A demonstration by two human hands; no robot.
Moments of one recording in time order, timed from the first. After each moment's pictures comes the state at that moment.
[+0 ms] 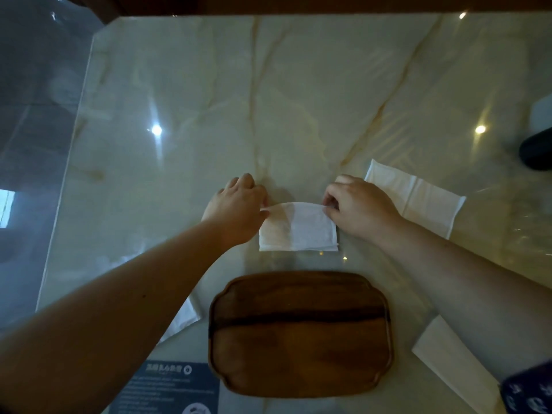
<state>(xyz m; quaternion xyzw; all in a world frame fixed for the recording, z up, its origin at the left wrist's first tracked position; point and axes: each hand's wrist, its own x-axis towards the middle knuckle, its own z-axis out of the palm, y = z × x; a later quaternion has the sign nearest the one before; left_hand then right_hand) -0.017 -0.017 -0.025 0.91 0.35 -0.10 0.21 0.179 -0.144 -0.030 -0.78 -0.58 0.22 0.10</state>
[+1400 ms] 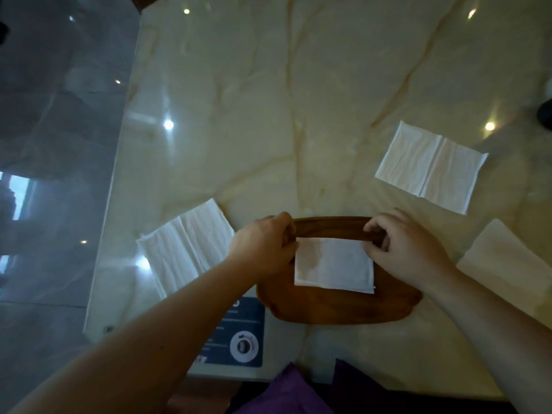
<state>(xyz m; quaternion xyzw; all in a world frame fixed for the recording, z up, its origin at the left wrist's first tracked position) -0.125 -0.119 0.001 0.86 0.38 -0.07 0.33 0.084 -0.269 0.001 -0.82 -0.49 0.27 0.13</state>
